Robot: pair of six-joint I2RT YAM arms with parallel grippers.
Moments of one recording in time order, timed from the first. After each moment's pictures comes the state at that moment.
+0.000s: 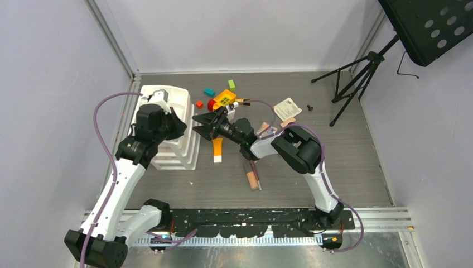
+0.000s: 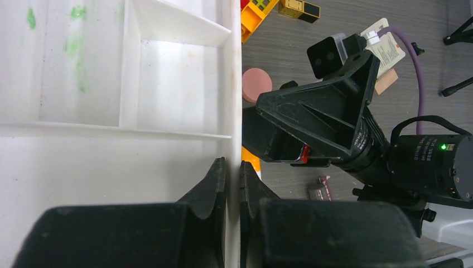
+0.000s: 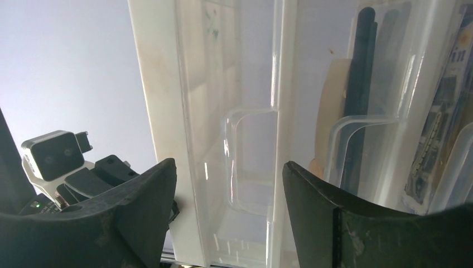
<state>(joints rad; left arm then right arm) -0.27 0.93 1.00 -0.59 0.01 -0.42 0.85 2.18 1.15 1.22 -0.24 1.67</state>
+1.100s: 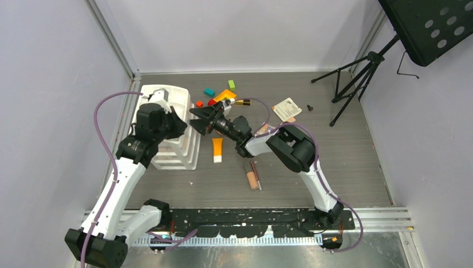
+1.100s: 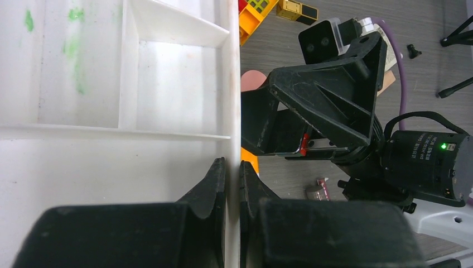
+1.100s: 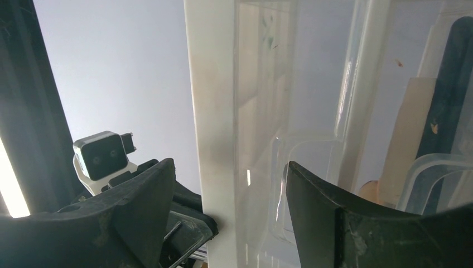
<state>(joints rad) -0.27 0.94 1.00 -0.57 0.02 -0.42 0.86 2.26 1.27 1.32 -0.22 1.76</state>
